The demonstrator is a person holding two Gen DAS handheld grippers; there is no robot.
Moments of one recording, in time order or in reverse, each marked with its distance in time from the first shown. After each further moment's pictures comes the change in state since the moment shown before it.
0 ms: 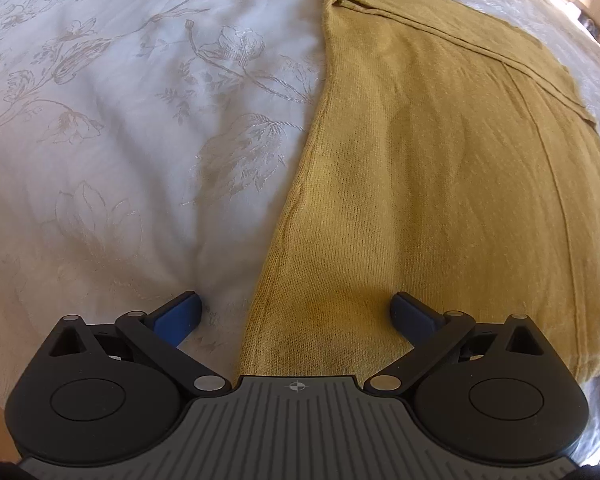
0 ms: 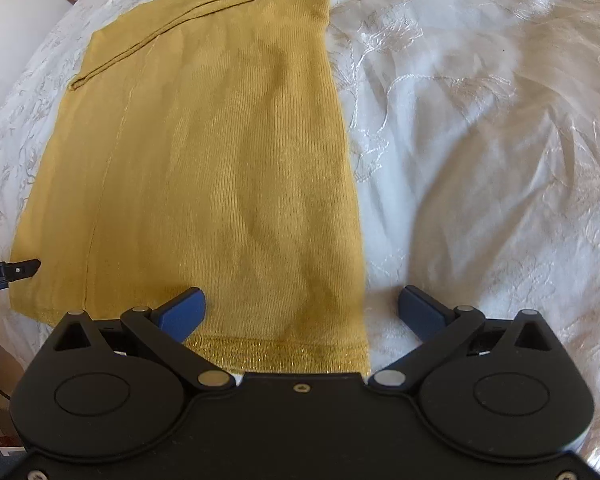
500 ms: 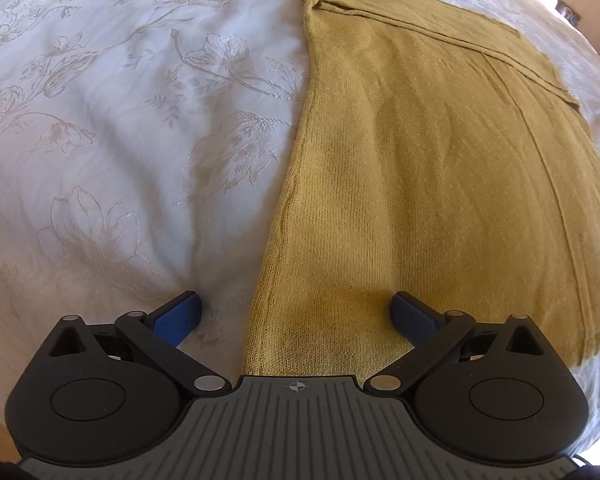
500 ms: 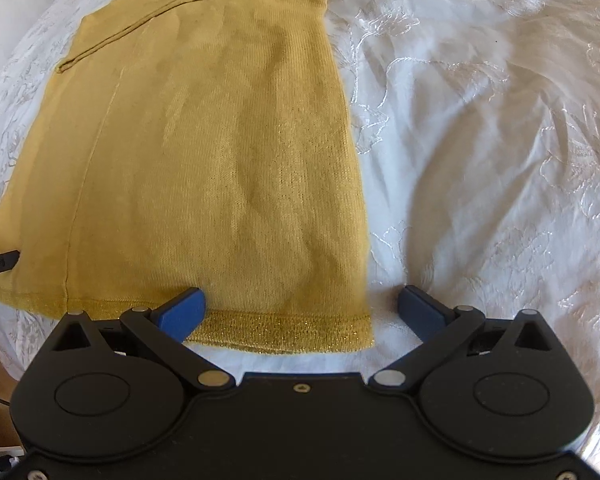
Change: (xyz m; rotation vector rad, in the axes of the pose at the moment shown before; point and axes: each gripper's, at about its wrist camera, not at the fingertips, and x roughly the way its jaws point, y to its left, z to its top) left arm -0.001 -0.002 -0.014 0.060 -0.038 -0.019; right arm 0.003 0.006 0.003 0.004 0.004 -0.068
